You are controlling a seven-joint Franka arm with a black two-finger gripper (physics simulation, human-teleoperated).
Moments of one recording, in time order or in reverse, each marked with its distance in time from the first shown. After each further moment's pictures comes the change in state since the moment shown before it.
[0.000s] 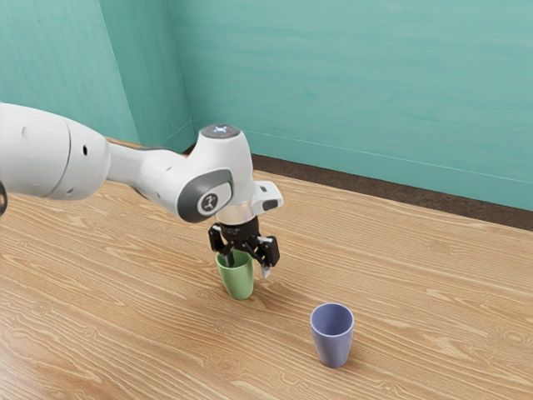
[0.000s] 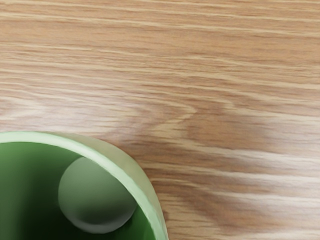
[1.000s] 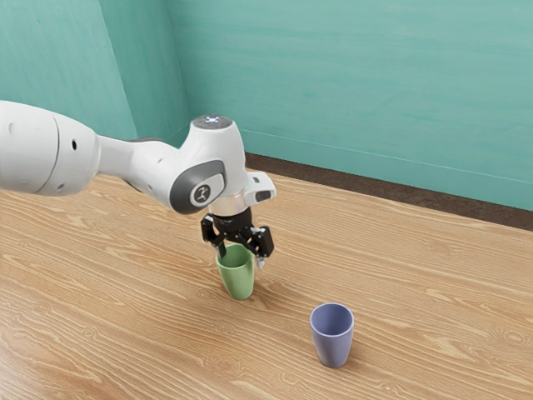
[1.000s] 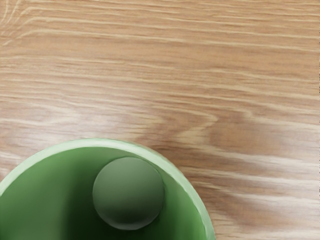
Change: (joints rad) arm 0.002 -0.038 0.020 -0.001 0.004 -0.022 0.010
